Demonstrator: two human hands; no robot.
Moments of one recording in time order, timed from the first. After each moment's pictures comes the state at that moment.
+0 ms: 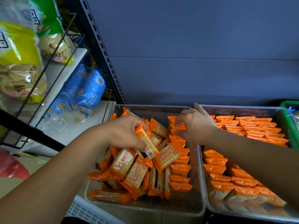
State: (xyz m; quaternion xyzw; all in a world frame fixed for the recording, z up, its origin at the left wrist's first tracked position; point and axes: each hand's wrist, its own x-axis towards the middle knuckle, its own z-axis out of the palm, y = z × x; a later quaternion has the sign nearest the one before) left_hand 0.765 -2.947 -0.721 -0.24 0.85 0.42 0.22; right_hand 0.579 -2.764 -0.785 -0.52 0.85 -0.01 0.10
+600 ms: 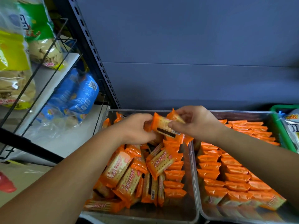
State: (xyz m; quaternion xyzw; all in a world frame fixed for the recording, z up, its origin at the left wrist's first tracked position) left_hand 0.716 -2.934 -0.752 -0.23 0.89 0.36 0.13; right_hand 0.571 -2.746 -0.748 -0.38 0.82 -0.34 0.26
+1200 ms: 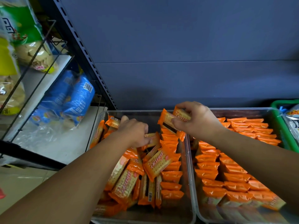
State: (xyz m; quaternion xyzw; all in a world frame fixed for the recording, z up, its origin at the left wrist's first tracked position) left_hand 0.688 -2.934 -0.802 -0.18 0.95 -0.02 0.26; right_hand 0.556 -2.741 -0.769 -0.35 0.87 -0.32 0.17
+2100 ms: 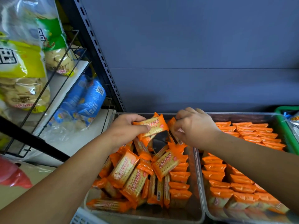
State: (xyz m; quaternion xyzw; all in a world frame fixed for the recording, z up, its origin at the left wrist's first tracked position) left_hand 0.749 -2.943 -0.741 -0.38 0.76 0.53 0.01; right_hand 0.582 -2.761 -0.761 -0.57 0.82 -0.03 0.01
